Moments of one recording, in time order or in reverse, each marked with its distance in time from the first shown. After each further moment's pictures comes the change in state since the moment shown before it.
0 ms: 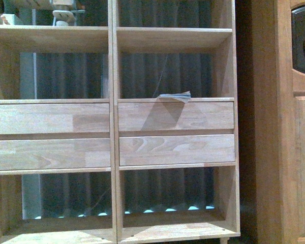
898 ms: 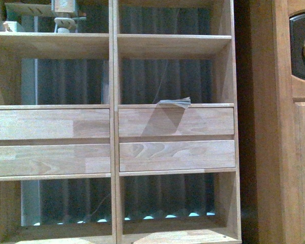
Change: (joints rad) left arm 0.000 0.000 0.000 0.000 0.000 0.000; right arm 0.000 0.000 0.000 0.000 0.000 0.000
